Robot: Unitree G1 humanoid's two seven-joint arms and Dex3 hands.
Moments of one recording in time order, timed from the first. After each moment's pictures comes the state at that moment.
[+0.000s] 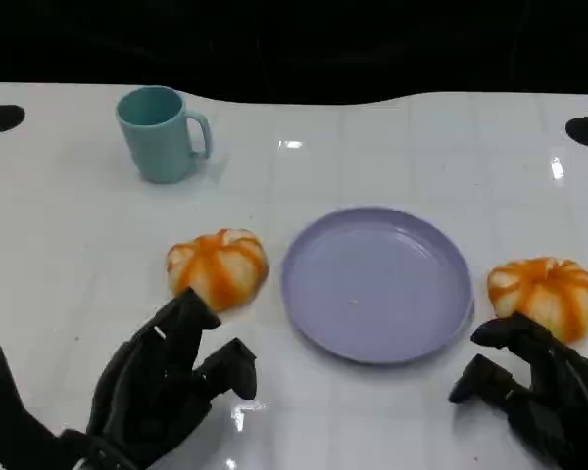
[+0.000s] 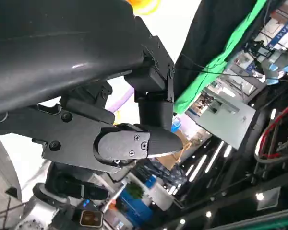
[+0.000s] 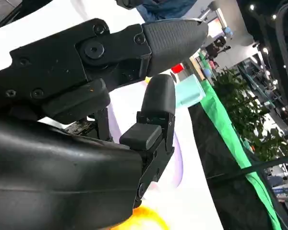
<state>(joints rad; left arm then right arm) 0.01 -0.09 0.15 0.13 -0.65 0.27 -0.58 -0.12 0.01 -0.23 0.62 0.46 -0.16 0.74</state>
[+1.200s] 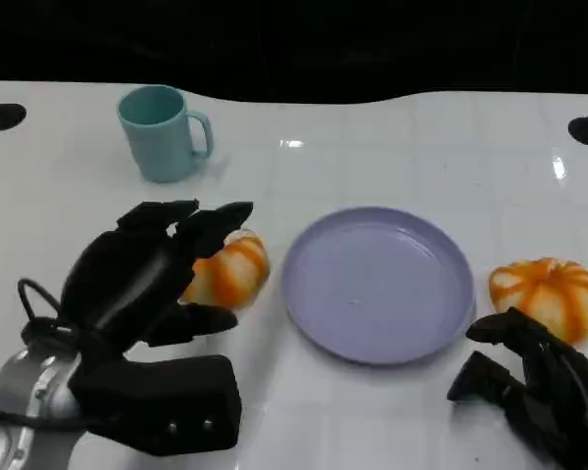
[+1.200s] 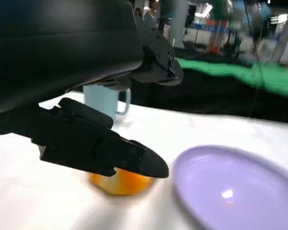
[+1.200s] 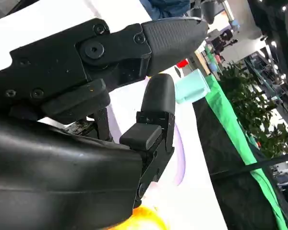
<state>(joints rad) -0.19 0.32 -0.20 -0.01 0.81 -0.16 -0.07 -0.11 0.02 -0.22 0.58 0.43 -0.12 0.68</state>
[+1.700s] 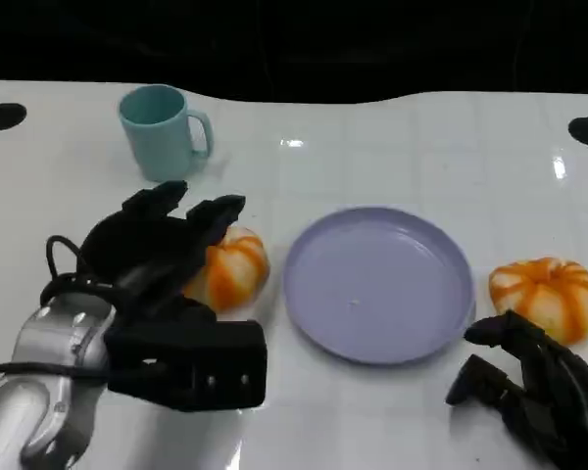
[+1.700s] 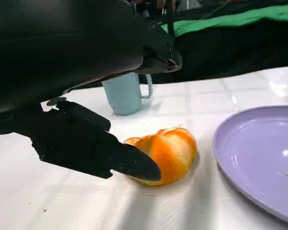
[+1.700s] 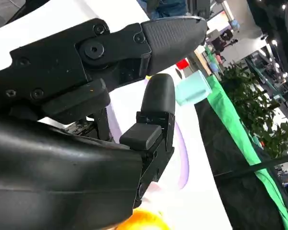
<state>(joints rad) -0.34 0.33 -0.33 0.05 0.91 0.08 -0.24 -0.09 0.02 -0.22 0.53 0.43 -0.09 0.67</state>
